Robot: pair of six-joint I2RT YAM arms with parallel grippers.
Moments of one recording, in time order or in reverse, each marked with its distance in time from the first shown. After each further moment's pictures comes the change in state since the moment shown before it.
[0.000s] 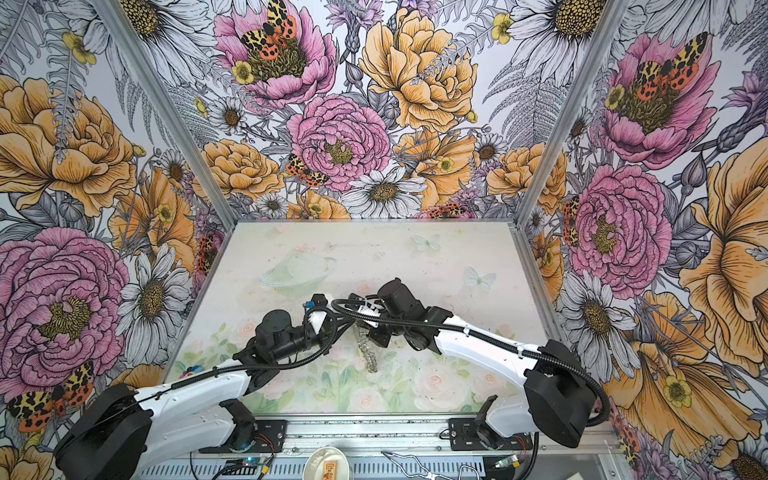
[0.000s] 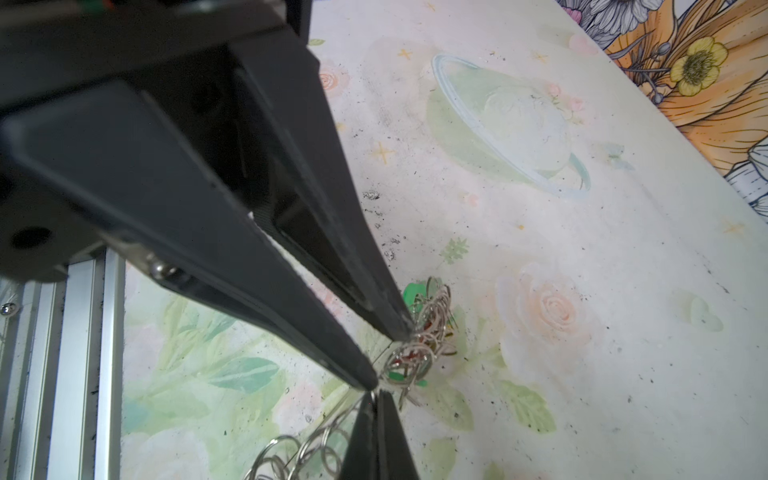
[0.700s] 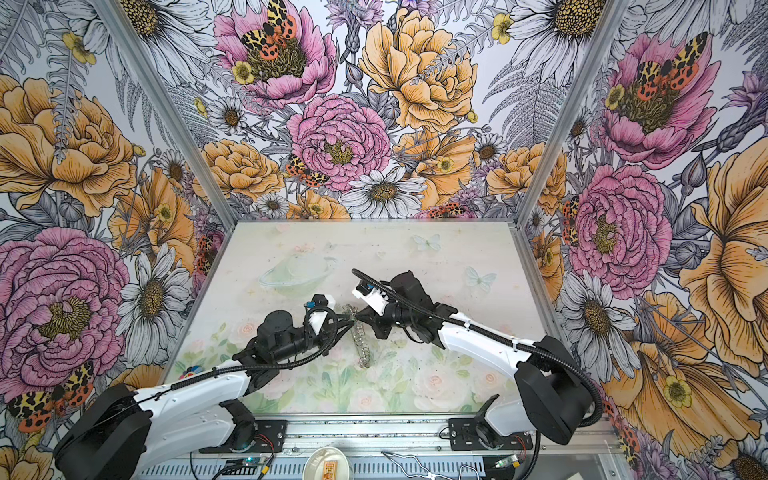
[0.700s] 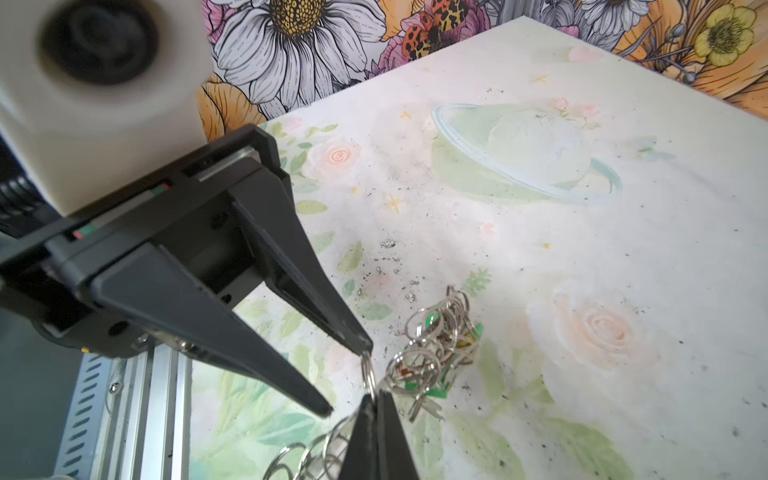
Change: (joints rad) left arm -0.005 -0.017 -0.005 -0.063 -0.044 -0.015; right arm -0.117 0.017 -0.050 0.167 -0.204 0.200
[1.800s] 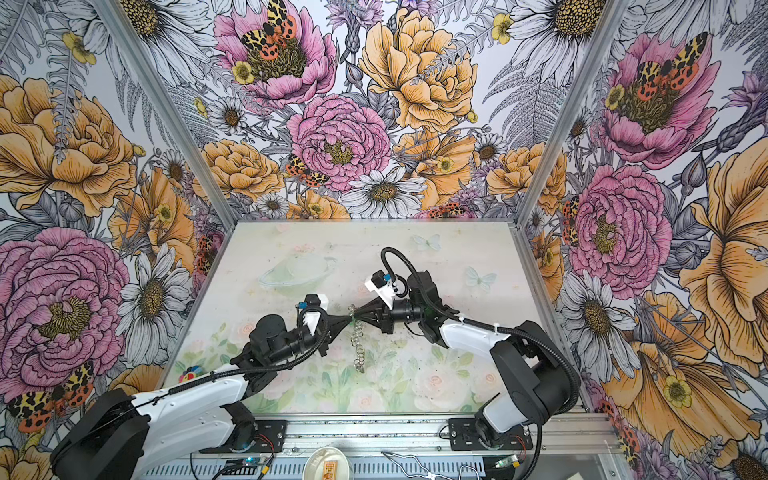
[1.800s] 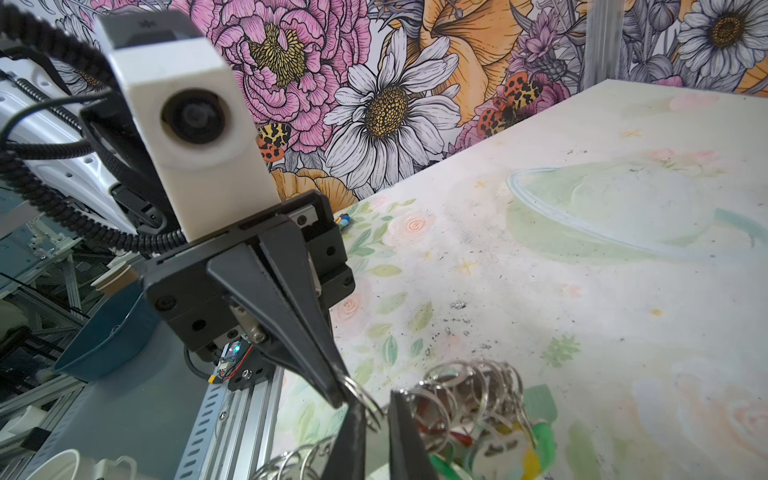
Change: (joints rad) left arm 0.011 -0.029 -0.042 0.151 0.052 -0.082; right arm -0.127 0.124 -0.144 0.565 -0.447 0.299
